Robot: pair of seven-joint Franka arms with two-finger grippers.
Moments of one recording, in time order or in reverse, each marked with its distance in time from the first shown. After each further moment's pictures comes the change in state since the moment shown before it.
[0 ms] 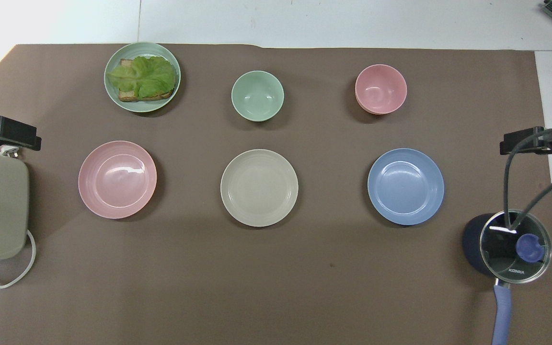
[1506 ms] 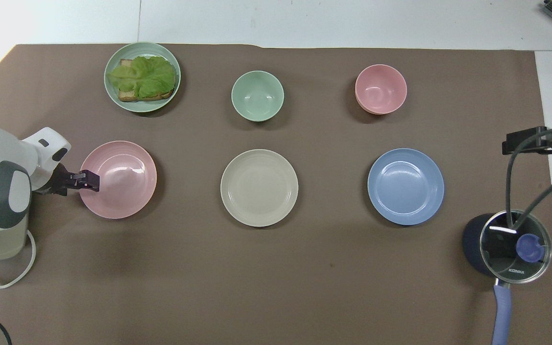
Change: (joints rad) left arm 0.120 0.158 0.005 -0.618 0.000 0.627 -0.001; right arm -0.002 0.000 -0.005 0.000 0.000 0.000 0.000
